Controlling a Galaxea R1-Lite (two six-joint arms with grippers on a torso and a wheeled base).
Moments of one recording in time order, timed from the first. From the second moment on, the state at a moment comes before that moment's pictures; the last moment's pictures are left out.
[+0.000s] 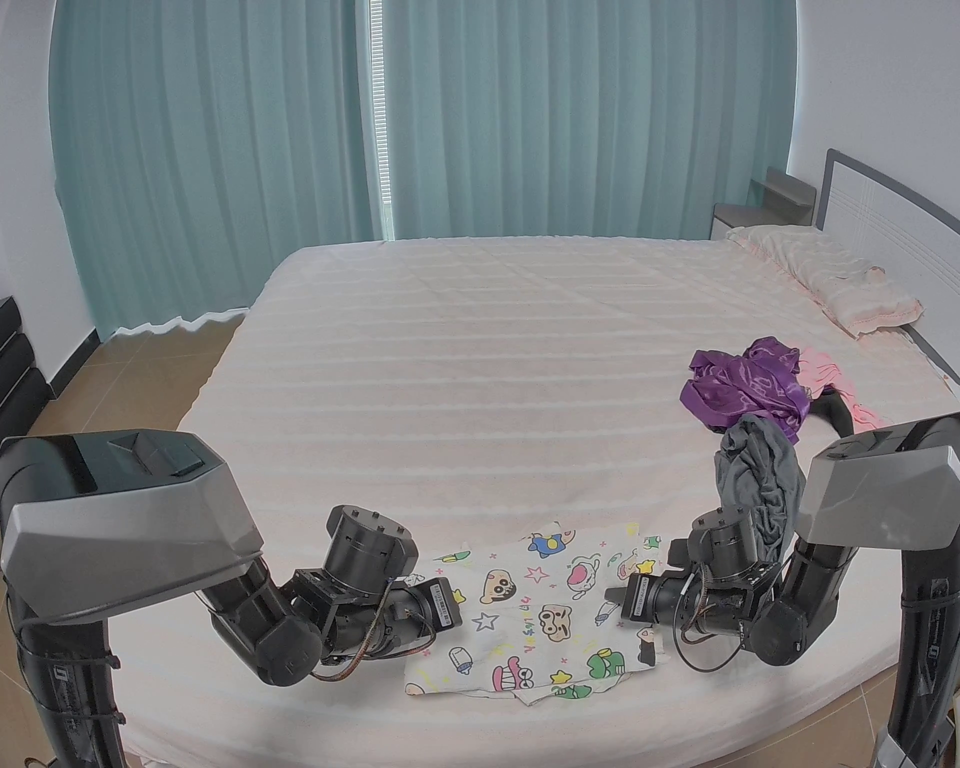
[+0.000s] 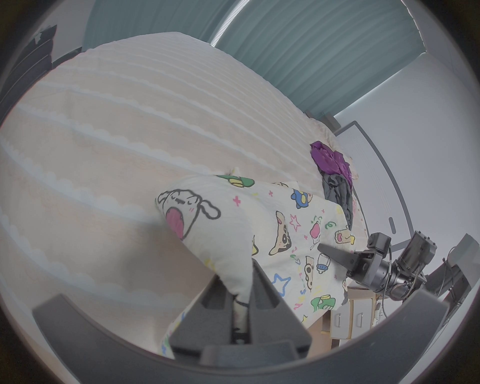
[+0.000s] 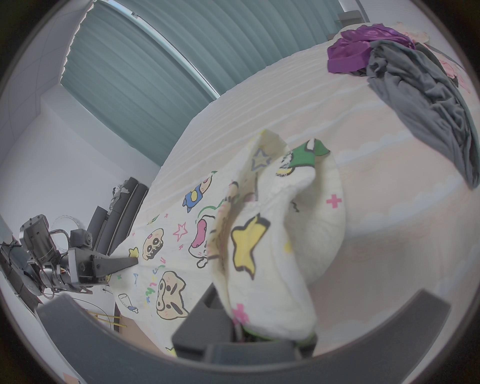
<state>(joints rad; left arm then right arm) -0.60 2.20 -0.69 -0.78 -0.07 -0.81 0.44 2.31 -0.54 -1.12 0.16 0.59</state>
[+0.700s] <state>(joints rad) -0.60 2.20 -0.68 -0.78 -0.07 -0.81 0.43 2.30 -0.54 -1.12 0.15 0.59</state>
